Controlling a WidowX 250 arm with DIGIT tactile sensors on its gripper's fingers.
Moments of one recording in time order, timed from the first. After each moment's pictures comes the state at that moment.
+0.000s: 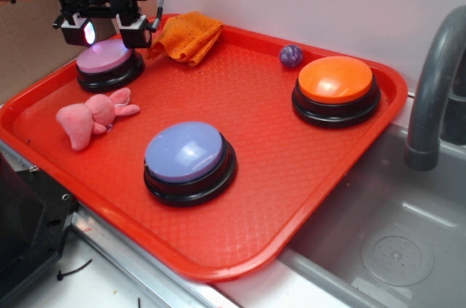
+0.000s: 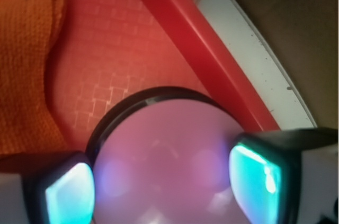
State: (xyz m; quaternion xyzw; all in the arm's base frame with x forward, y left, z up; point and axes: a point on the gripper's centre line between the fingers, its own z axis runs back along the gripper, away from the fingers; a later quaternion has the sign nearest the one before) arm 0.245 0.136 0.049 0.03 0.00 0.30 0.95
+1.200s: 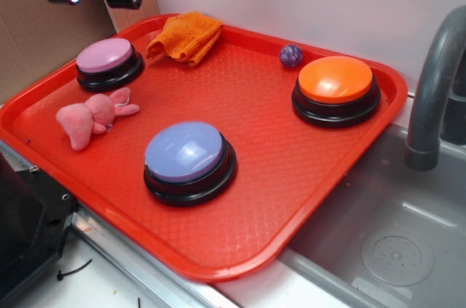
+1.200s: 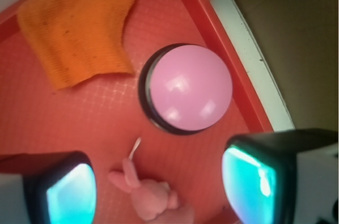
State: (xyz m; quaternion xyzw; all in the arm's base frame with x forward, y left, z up) arm 0.230 0.085 0.127 0.05 0.01 0.24 0.97
